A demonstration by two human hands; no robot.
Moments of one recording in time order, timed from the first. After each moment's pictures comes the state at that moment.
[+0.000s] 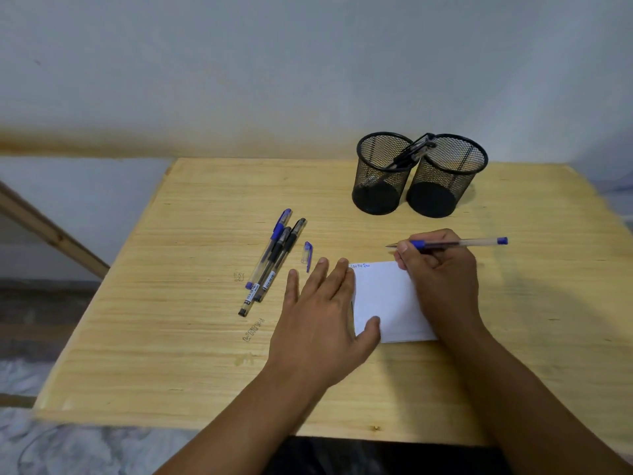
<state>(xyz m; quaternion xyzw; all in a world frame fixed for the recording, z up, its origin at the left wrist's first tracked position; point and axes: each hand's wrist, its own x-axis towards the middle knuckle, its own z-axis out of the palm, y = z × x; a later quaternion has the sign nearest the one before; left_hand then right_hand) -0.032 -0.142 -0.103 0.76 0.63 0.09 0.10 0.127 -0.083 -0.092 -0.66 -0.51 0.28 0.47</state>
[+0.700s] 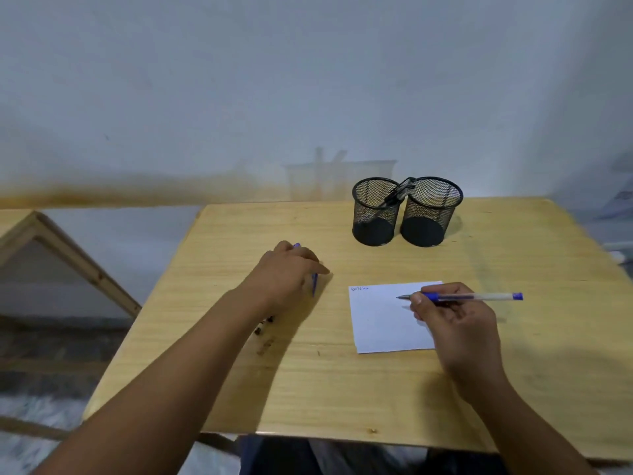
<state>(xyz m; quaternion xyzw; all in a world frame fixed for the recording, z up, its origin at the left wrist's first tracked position) -0.100 -0.061 -0.058 0.81 0.58 0.00 0.08 0.153 -0.145 -0.069 -0.60 -0.45 0.39 0.53</state>
